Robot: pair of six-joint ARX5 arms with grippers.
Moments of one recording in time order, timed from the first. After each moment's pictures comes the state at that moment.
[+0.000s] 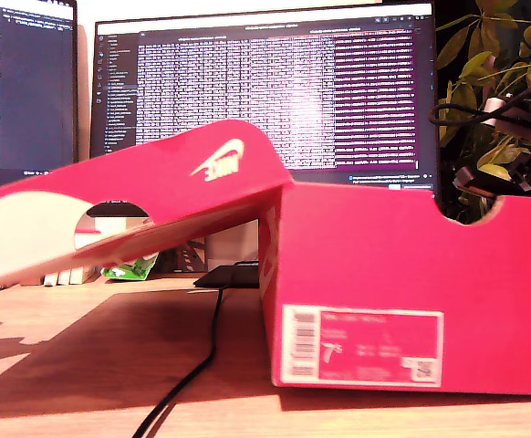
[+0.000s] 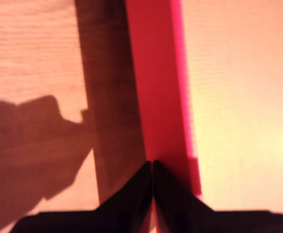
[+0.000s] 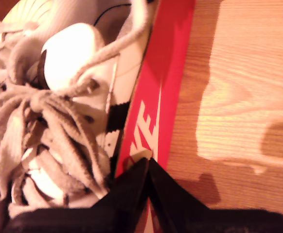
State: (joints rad) left arm 0.08 1.44 0.74 -0.55 0.91 -0.17; right arm 0.15 1.43 0.67 -0.06 -0.30 0.05
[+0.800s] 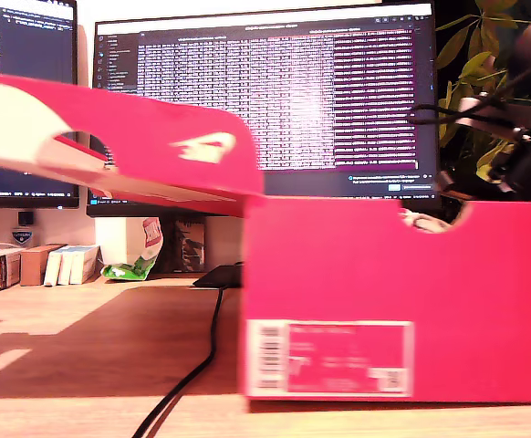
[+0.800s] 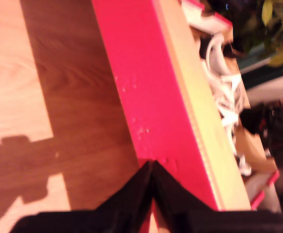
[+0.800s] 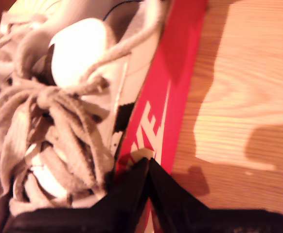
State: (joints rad) left arm 0.11 1.17 0.80 -0.57 0.91 -0.20; right arm 0.26 1.43 0.69 -0.08 -0.25 0.05
